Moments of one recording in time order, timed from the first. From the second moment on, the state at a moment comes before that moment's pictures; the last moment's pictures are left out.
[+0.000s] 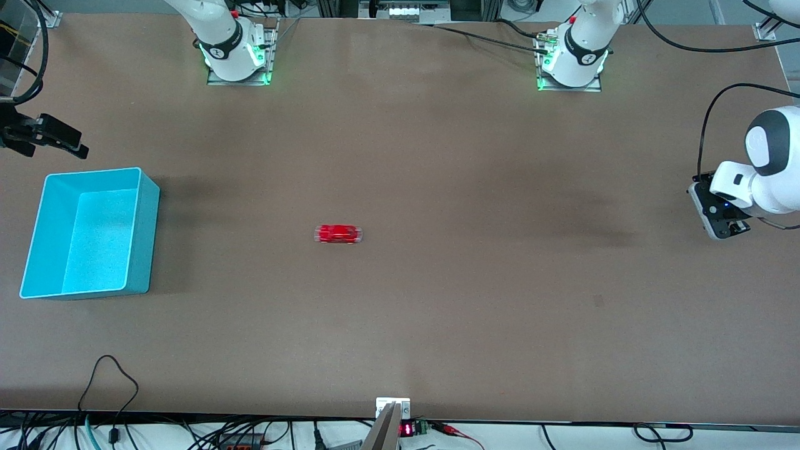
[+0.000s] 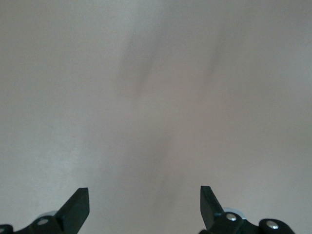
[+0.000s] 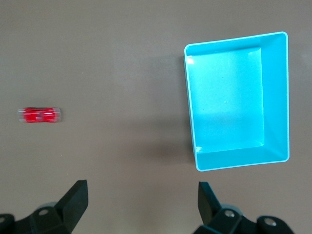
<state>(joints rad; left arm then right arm) 0.44 0.28 -0.16 -1.97 0.20 2.05 1.35 0.04 -0.01 -0.13 -1.63 0.01 1.61 -0.05</state>
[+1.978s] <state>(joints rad) 0.42 0.15 -0.57 -1.55 0.18 1.56 0.19 0.04 0.03 -0.13 -1.63 0.01 1.61 -0.05</state>
